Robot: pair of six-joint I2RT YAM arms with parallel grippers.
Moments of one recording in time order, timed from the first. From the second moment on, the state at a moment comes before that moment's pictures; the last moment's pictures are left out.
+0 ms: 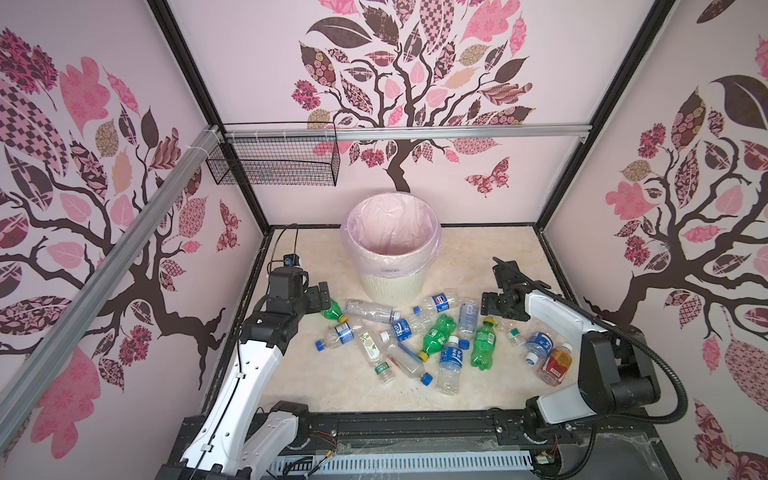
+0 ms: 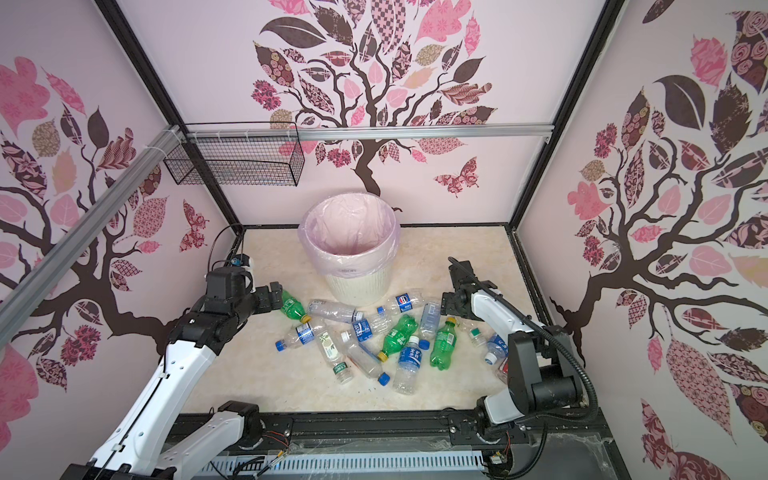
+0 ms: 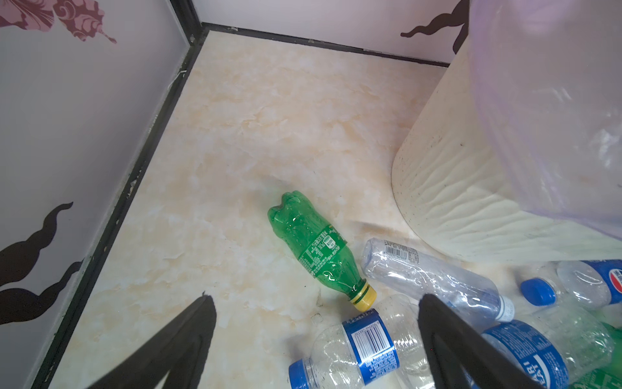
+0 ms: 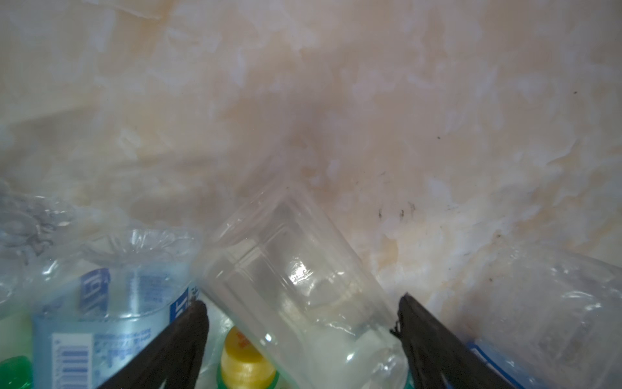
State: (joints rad) left arm -0.16 0.95 0.93 -0.67 -0.16 -0.21; right arm 0.17 1.50 0.91 -0.61 0.19 0.36
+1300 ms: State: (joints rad) left arm -0.14 0.95 0.93 -0.64 -0.08 -0.19; right arm 0.12 1.46 1.02 -0.52 0.27 0.34
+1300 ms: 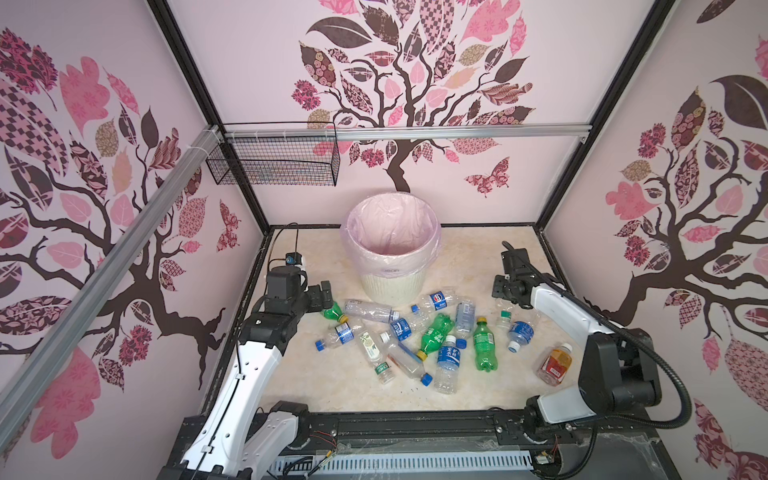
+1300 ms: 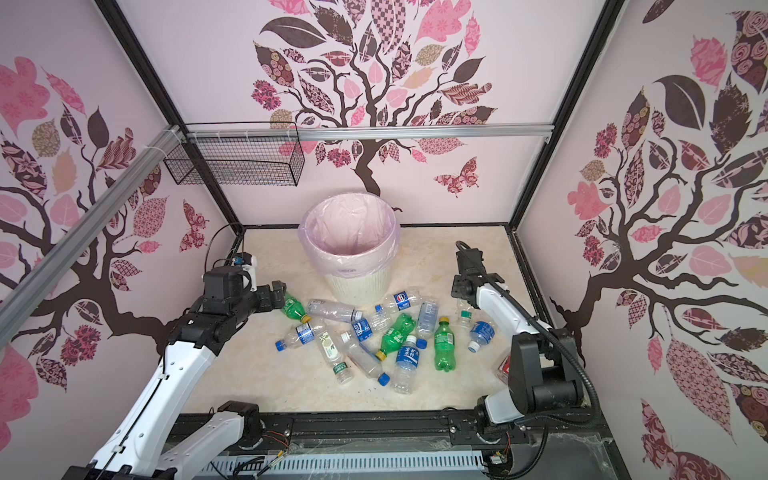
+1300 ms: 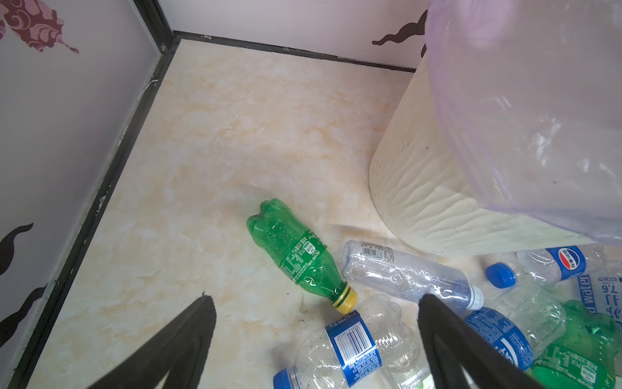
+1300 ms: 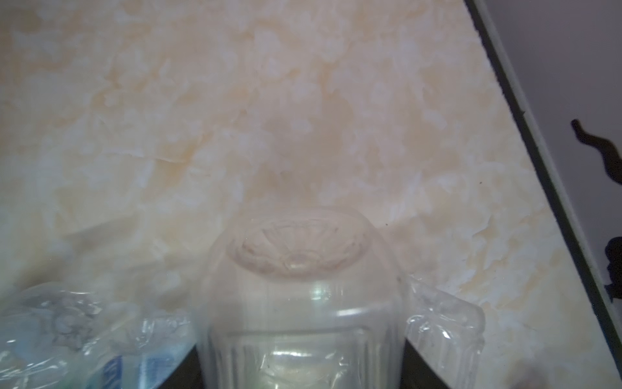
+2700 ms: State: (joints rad) left arm -0.11 0.80 0.87 -0.59 0.06 -0.15; right arm 0.32 1.53 1.63 -0.08 -0.55 0.30
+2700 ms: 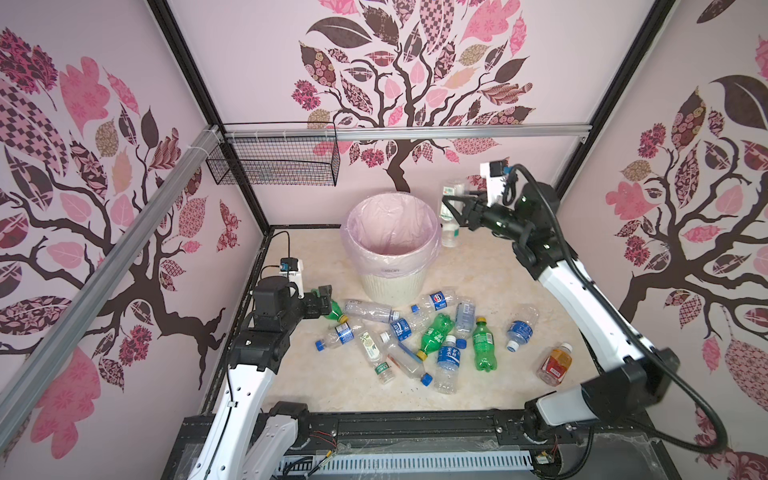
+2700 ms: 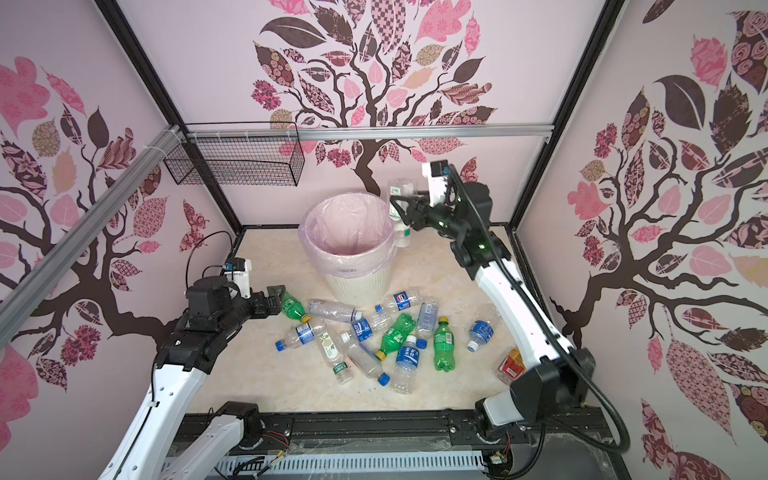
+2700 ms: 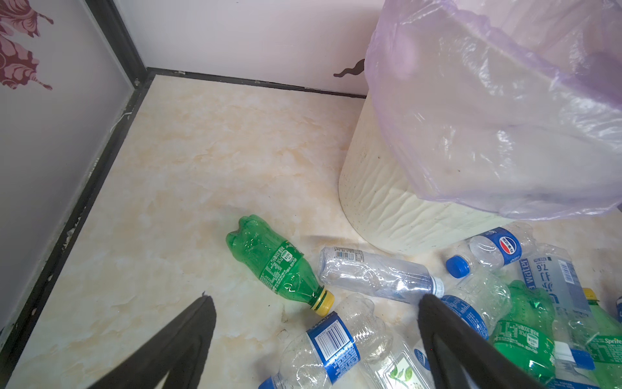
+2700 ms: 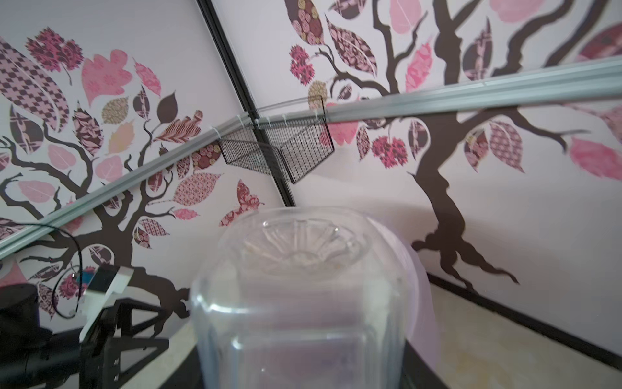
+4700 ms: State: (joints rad) left arm -0.05 0.84 0.88 -0.59 0.12 -0.14; right arm 0.02 1.20 0.72 -0.58 0.31 0.56
